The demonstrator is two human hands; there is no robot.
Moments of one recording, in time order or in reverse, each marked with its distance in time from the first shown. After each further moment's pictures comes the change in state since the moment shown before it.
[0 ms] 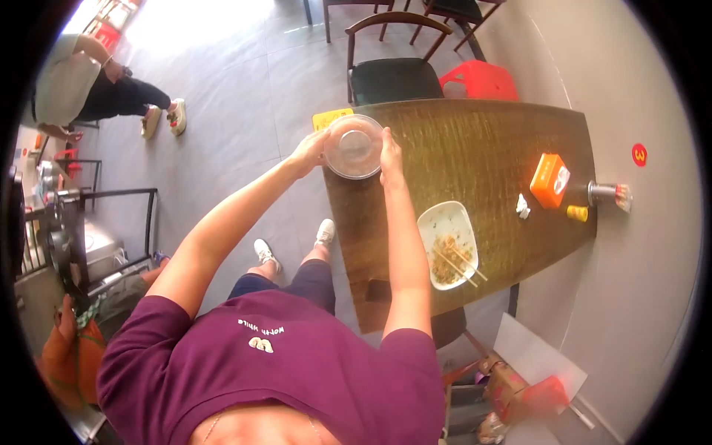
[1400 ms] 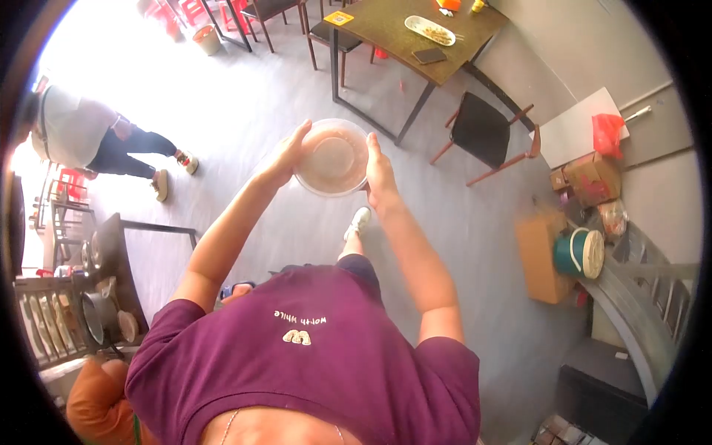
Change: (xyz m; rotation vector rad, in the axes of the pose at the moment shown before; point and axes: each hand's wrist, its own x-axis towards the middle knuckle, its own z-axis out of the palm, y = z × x) left_hand -0.676 -0.103 -0.257 0.455 -0.287 0.028; right_hand -0.777 0.214 0.330 0.464 0.275 -0.141
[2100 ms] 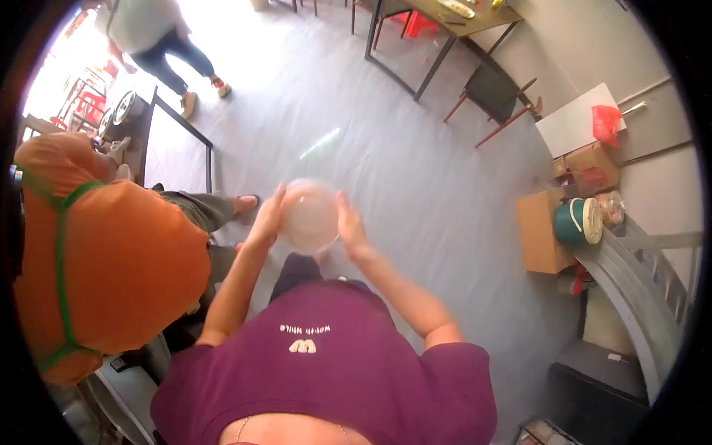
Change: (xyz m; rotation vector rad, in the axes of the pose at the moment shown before) left_hand -0.500 -0.293 -0.005 -0.240 0.233 -0.024; right_hand -0.459 0.265 -0.050 -0.266 -0.163 0.109
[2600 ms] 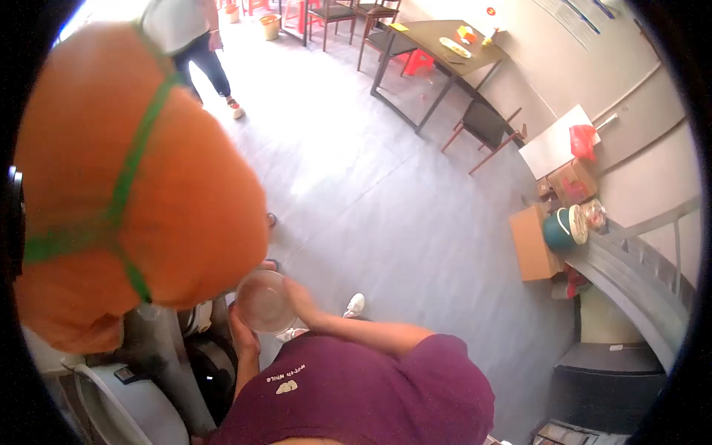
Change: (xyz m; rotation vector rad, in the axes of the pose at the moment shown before) left_hand -0.250 -0.103 -0.228 -0.399 0.500 0.159; right_hand -0.174 0.109 0.238 -0.186 -0.242 0.155
